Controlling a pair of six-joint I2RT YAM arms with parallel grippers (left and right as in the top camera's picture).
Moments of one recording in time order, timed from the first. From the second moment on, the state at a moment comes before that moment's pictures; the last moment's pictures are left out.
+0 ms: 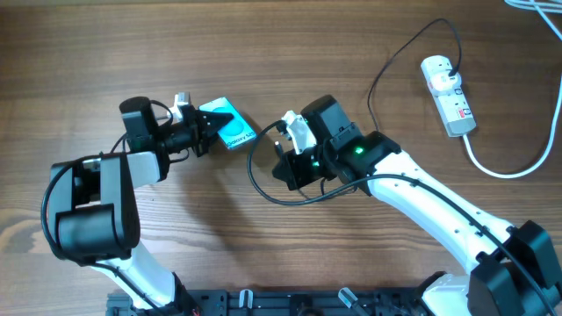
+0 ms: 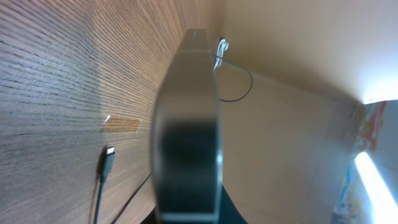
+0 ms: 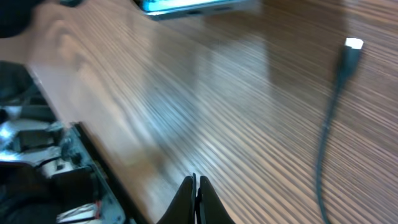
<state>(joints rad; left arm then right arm) 0.14 1.90 0.73 0.56 1.19 -1.25 0.64 1.56 1.07 -0.55 -0.51 0.32</state>
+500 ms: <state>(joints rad) 0.37 1.90 0.73 0.56 1.20 -1.19 0.70 1.81 1.07 -0.32 -0.01 0.33</state>
